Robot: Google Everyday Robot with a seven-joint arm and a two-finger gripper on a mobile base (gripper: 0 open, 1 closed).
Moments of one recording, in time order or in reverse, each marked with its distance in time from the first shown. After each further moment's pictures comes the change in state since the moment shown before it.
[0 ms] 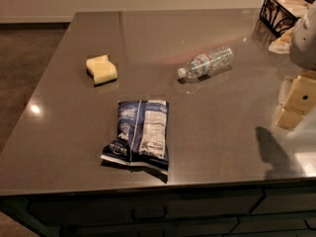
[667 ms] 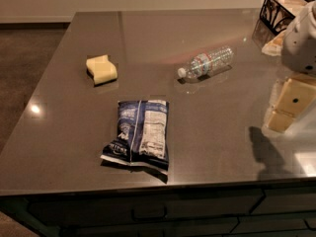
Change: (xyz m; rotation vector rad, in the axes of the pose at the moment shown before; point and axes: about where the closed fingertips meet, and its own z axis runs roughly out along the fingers) arm -0.013 0.005 0.006 -0.001 -0.018 -0.007
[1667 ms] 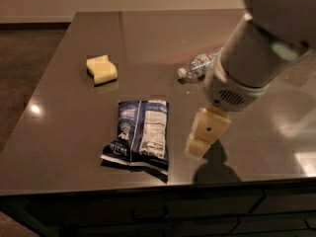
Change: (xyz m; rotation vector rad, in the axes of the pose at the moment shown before) arm -0.087 0.051 0.068 -0.058 -0.048 0.125
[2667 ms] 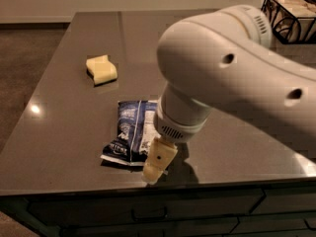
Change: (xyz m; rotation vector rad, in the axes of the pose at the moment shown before) arm -0.048 0.047 0.074 0.004 0.027 0.018
